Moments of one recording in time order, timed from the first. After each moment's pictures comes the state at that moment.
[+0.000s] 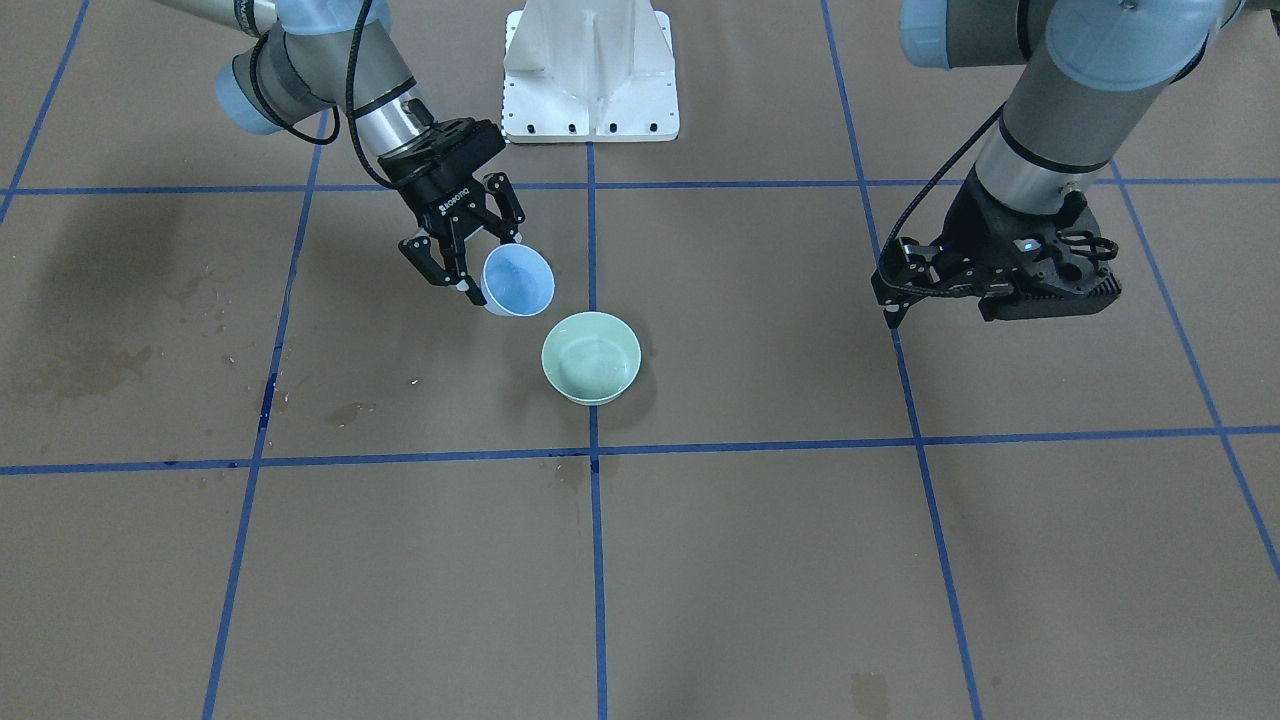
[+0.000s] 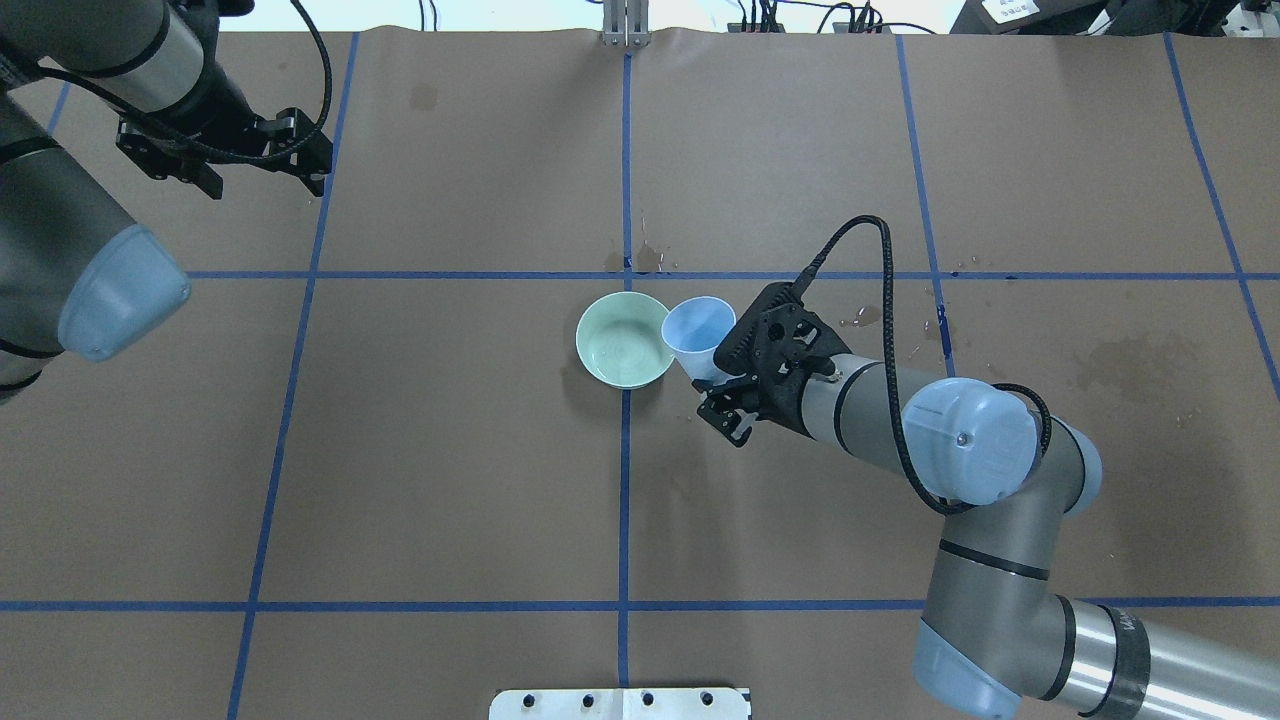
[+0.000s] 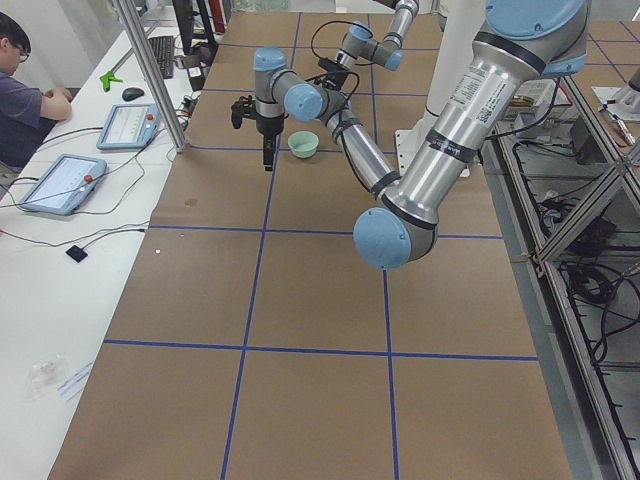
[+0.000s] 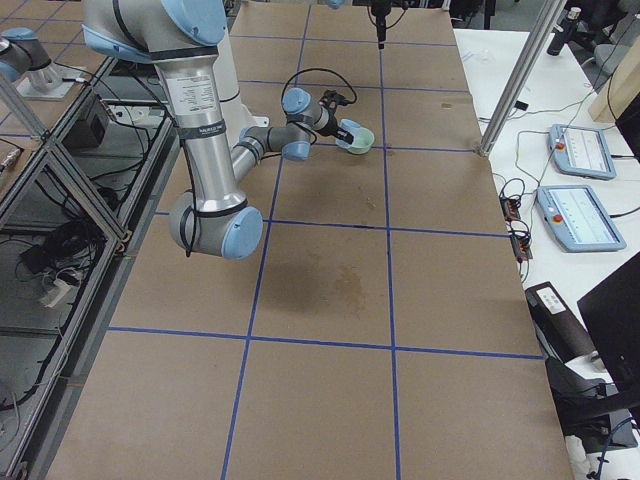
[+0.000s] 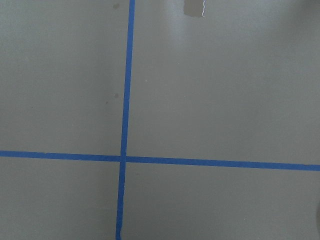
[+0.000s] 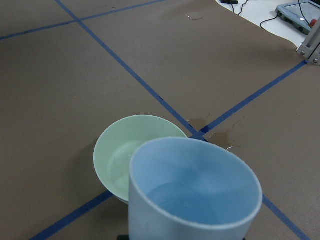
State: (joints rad) left arm -0.98 -2.10 -1.89 -1.33 -2.09 -0.86; right arm 0.41 -1.22 1.84 -0.91 1.47 0.40
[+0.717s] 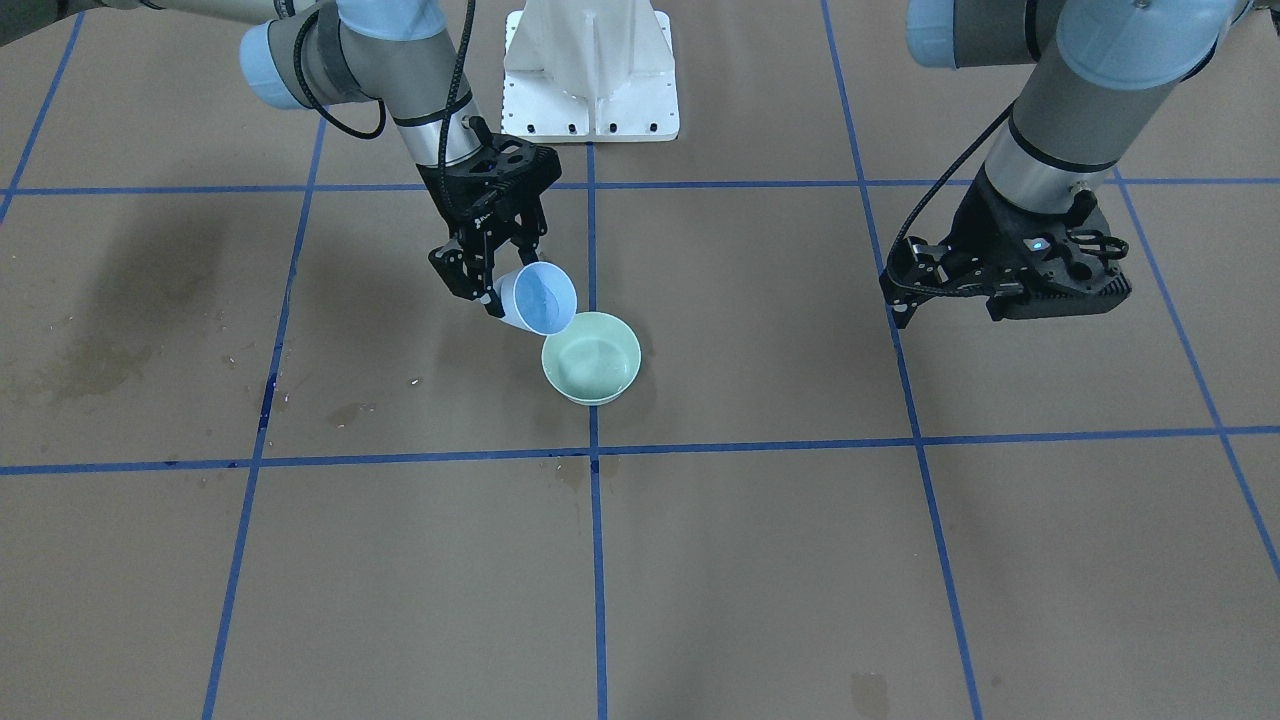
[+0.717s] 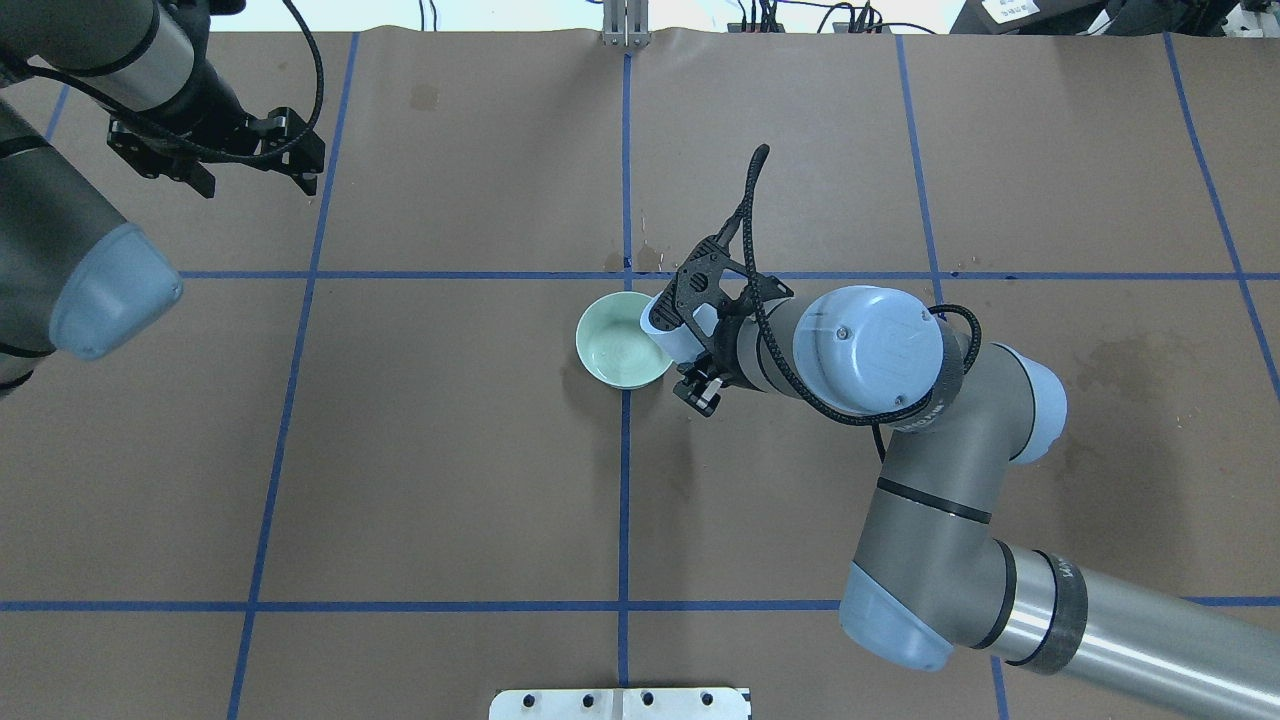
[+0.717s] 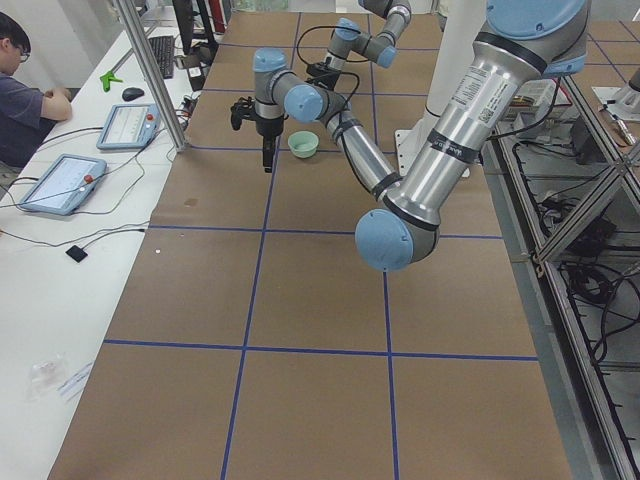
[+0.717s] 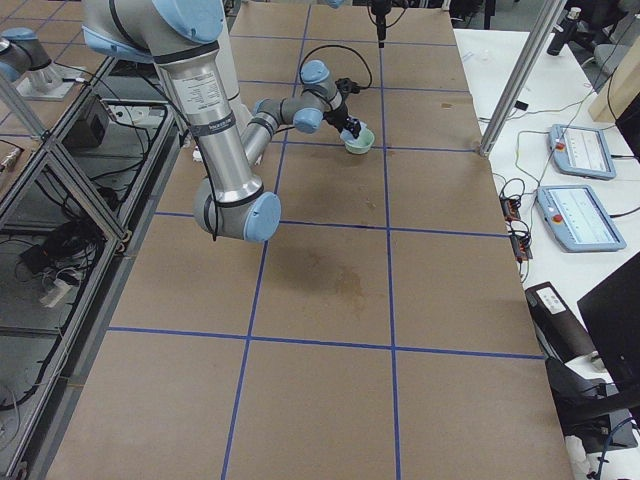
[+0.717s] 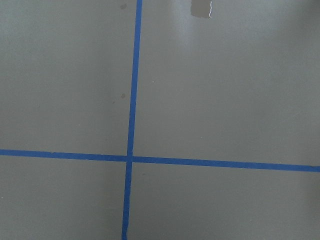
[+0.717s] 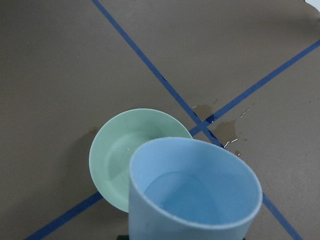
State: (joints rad) left arm -0.98 -2.10 -1.89 -1.33 -2.09 -0.85; right arm 0.47 -1.07 1.84 -1.30 1.59 0.31
